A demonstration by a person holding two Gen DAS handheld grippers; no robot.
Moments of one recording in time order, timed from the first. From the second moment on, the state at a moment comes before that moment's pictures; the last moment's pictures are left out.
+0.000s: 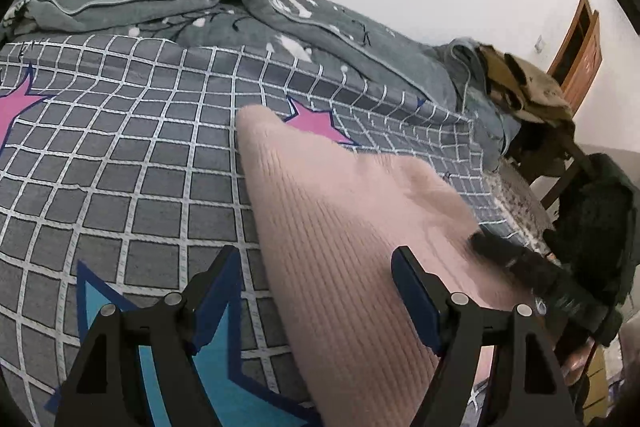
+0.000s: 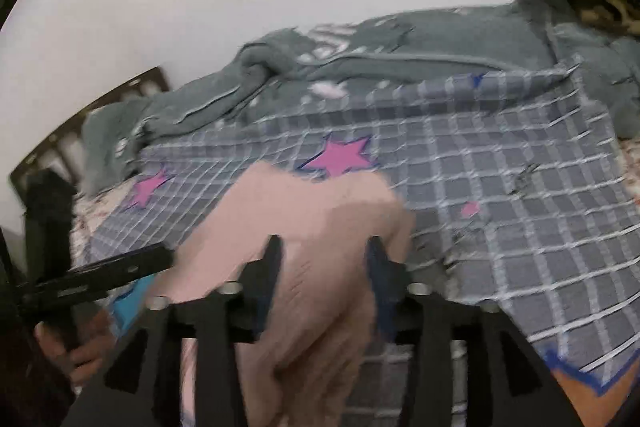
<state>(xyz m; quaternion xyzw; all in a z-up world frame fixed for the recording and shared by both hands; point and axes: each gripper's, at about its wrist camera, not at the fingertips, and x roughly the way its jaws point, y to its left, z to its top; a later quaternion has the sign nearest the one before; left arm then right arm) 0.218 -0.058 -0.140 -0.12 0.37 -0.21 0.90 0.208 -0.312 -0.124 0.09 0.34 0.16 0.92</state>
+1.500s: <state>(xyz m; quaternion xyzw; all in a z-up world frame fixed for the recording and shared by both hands) 0.229 -0.001 -0.137 -0.19 0.36 -0.21 0.89 0.248 -0.264 -0.139 0.17 0.35 0.24 0.89</state>
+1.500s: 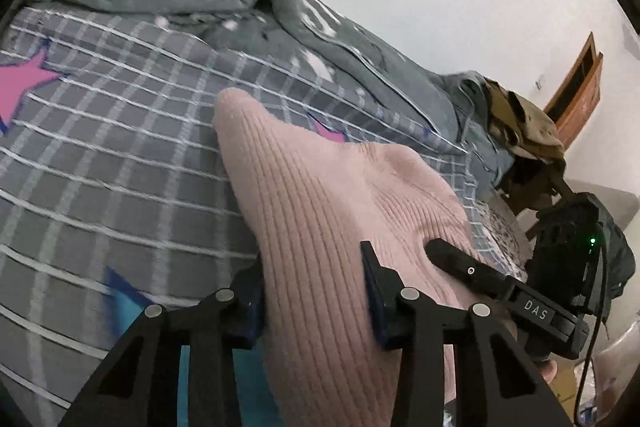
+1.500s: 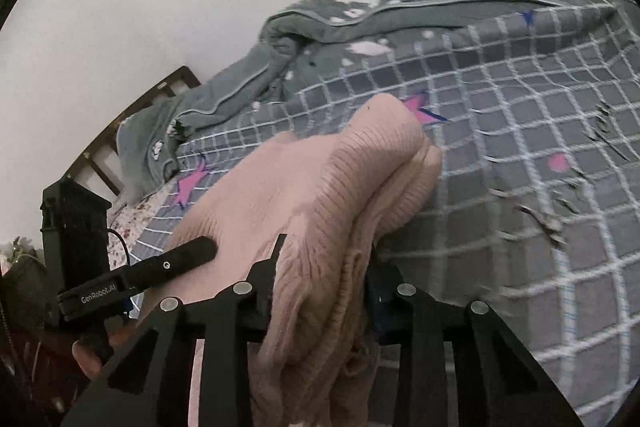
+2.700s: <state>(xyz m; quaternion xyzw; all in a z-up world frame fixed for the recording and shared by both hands) 0.212 0.050 -0.153 -0.15 0.36 -0.13 0.91 0.240 -0.201 -0.140 0.08 0.32 0.19 0.92</state>
